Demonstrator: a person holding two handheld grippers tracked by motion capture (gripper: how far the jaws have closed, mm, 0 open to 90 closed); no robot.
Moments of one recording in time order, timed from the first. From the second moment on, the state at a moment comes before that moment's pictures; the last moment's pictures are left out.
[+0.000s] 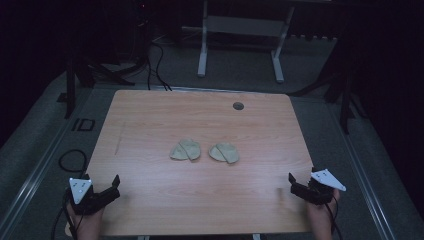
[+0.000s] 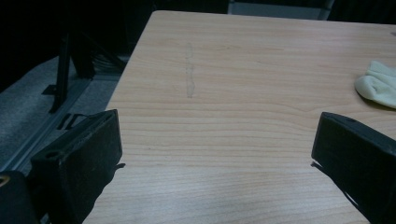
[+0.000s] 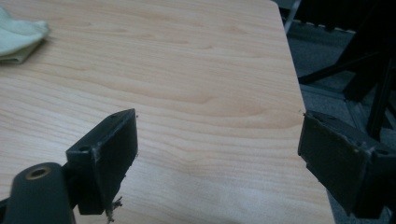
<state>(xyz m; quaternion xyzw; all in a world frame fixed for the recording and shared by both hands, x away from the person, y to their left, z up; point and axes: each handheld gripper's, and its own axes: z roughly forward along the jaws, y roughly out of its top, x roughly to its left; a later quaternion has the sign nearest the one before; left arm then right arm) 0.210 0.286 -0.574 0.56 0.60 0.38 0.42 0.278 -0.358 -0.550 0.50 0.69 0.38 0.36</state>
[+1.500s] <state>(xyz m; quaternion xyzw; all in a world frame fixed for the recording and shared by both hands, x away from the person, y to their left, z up) 0.220 0.269 -0.573 0.63 0.61 0.24 0.42 0.373 -0.225 -0.530 0.45 0.82 0.34 0.12</state>
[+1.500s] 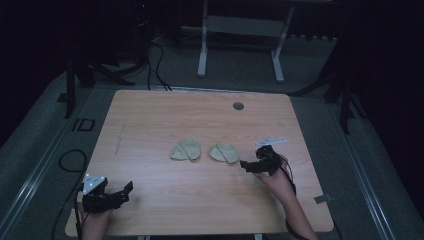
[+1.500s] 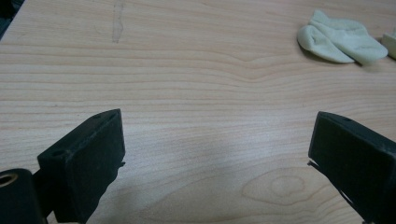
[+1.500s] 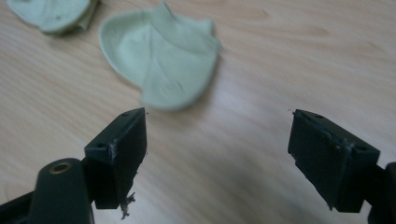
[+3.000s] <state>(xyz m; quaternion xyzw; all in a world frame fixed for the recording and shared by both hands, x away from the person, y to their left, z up) 0.221 0.267 -0.575 0.65 0.60 0.22 0.42 0.417 -0.099 -0.536 0.37 0.89 0.19 0.19</state>
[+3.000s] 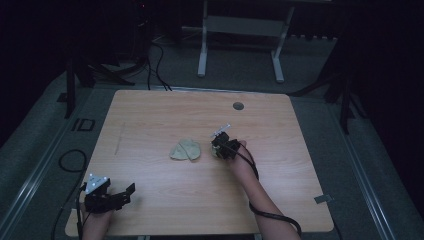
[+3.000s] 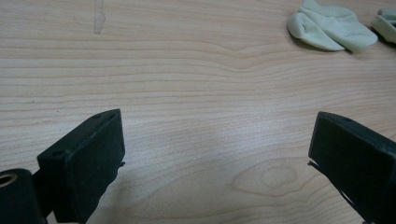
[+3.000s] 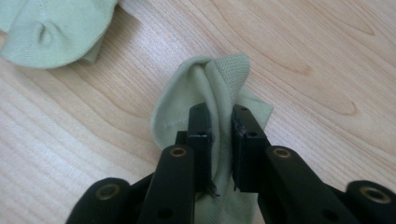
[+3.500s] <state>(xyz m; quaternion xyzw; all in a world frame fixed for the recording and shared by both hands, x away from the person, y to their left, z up) 0.223 0.262 -0.576 0.65 0.59 0.22 0.41 0.388 -0.124 -0.495 0.38 0.88 0.24 0.18</state>
